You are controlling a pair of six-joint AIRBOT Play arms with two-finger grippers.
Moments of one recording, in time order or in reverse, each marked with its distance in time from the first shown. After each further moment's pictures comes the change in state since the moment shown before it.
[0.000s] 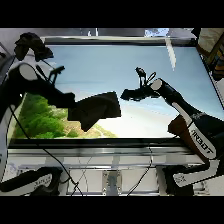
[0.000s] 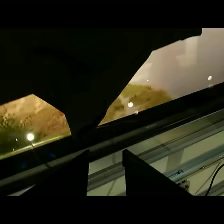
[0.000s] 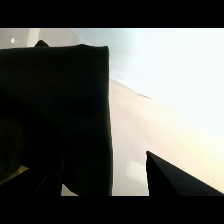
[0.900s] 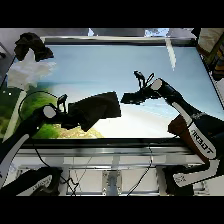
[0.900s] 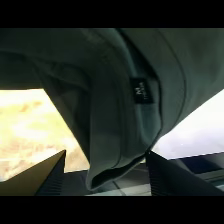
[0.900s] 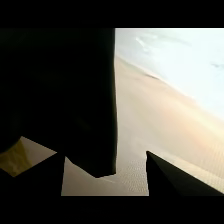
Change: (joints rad) left arm -0.090 0.119 -0.559 -0.067 0.584 -0.167; right arm -0.003 0.000 0.000 -0.011 0.105 0.000
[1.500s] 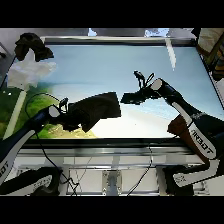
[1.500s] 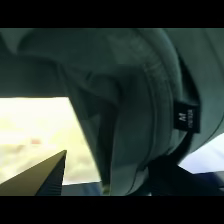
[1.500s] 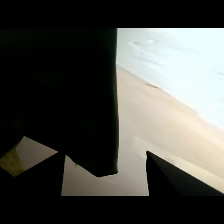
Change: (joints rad) left arm 0.000 -0.119 -0.007 -0.023 0.051 -0.049; right arm 0.000 0.000 0.000 0.005 0.001 -0.001
